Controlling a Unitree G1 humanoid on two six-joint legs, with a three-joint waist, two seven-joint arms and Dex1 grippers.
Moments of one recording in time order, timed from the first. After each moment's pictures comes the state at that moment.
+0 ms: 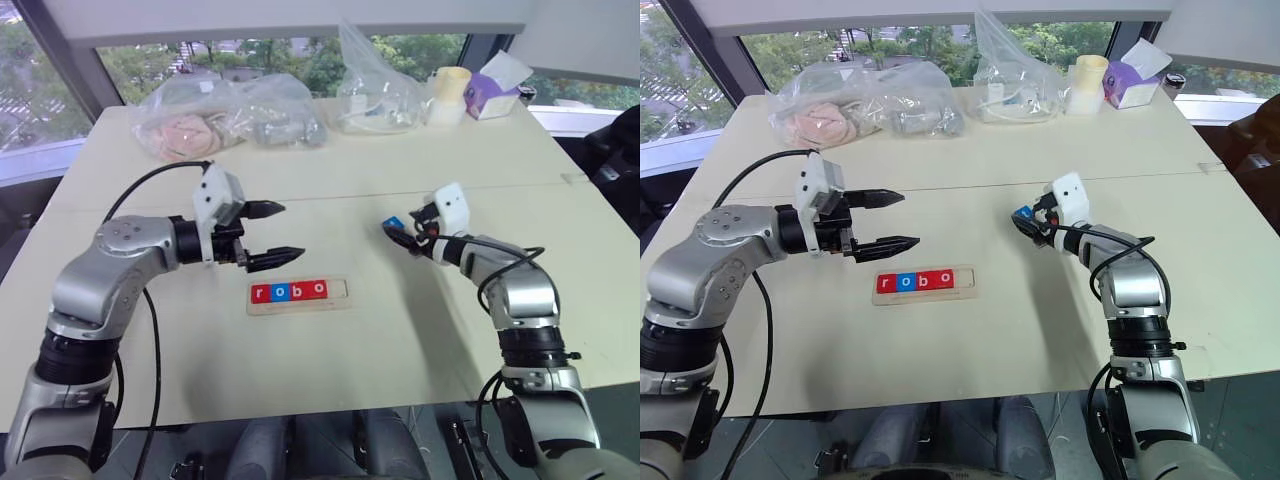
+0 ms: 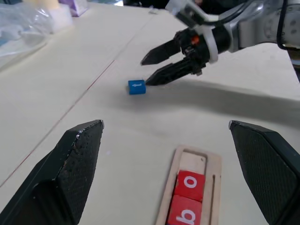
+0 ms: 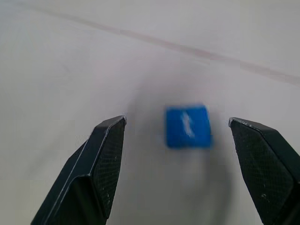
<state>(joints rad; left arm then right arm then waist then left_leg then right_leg) -0.53 0.69 -0.03 -0.26 -0.53 0.66 -0.96 -0.55 -0.41 -0.05 0.18 0.11 0.63 0.54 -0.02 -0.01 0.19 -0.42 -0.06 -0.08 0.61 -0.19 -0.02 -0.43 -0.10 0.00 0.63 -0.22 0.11</state>
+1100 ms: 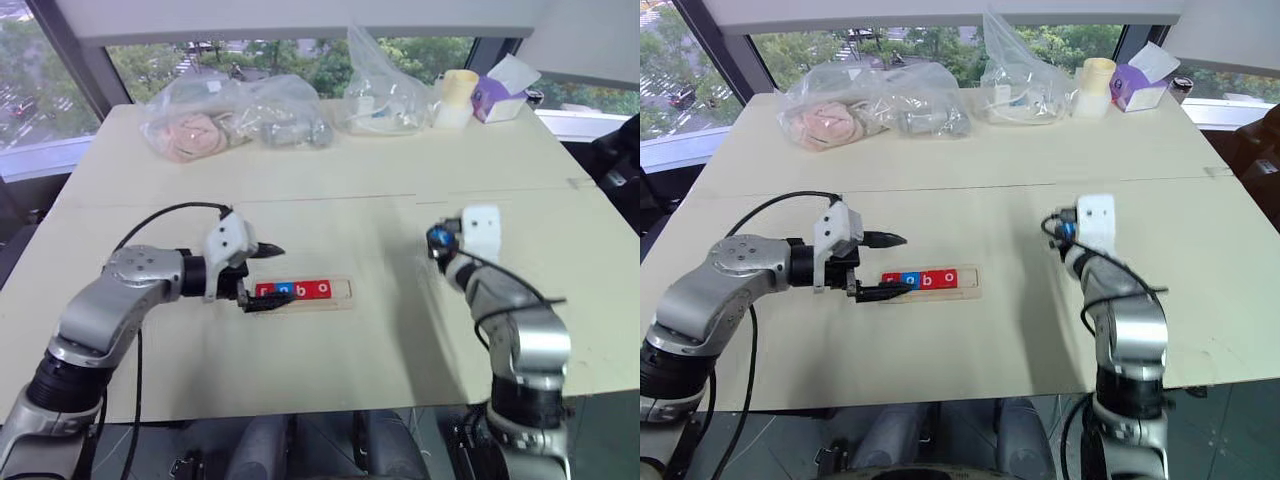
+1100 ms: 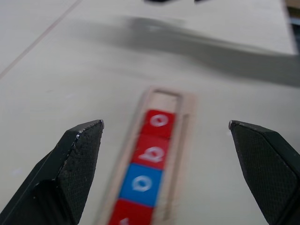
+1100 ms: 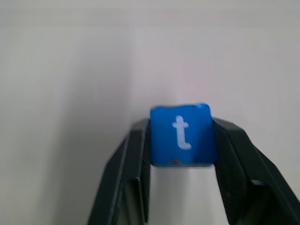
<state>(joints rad) -0.39 0.75 -0.11 -0.38 -0.49 0.67 -1.02 -0.24 -0.19 -0.18 -0.53 0.06 1.15 0.09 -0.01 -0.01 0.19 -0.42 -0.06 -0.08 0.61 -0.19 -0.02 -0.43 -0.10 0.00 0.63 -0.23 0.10</state>
